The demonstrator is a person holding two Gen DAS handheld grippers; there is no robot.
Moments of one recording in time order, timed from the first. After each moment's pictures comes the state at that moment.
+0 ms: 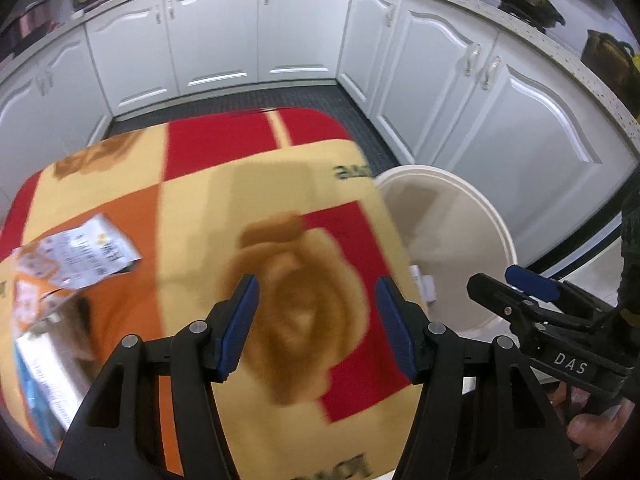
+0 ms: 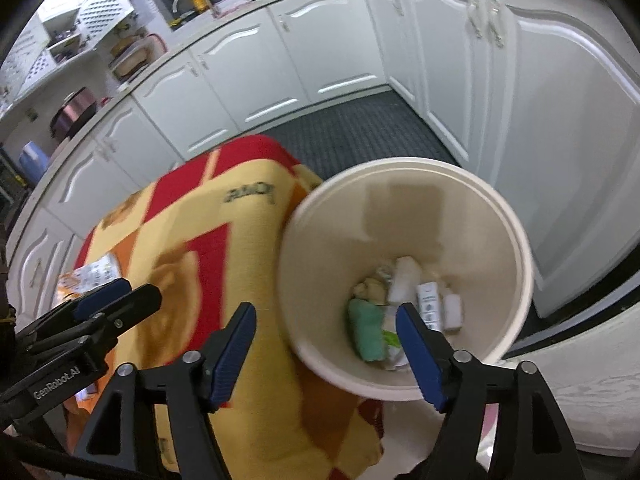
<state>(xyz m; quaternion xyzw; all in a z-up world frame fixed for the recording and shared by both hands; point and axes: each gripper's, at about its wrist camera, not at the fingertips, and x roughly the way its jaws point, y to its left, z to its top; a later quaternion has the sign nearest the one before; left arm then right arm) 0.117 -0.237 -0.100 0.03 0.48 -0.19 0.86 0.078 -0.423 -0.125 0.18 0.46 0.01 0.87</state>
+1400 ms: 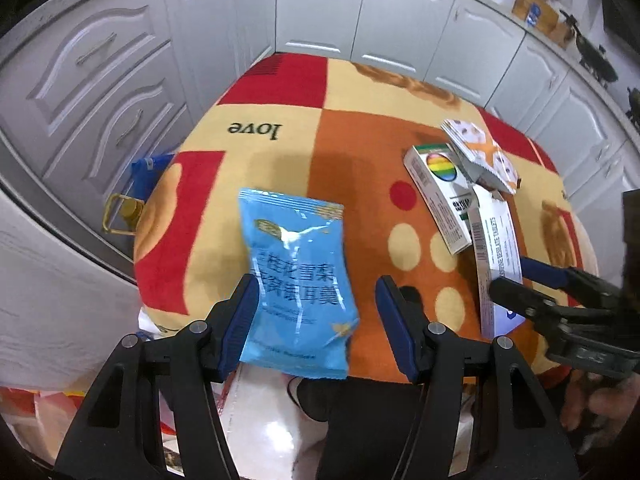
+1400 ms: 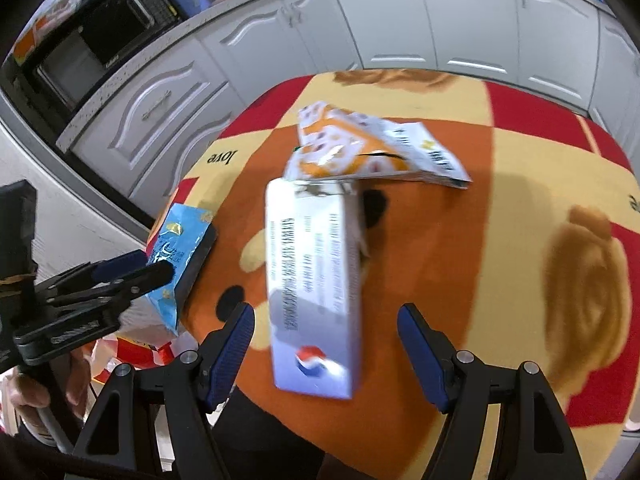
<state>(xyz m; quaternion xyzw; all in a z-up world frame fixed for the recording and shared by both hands) 0.042 0.086 -0.108 -0.08 0.51 0.01 0.86 0.108 -0.109 -0.130 0.04 0.52 0.27 0.81</state>
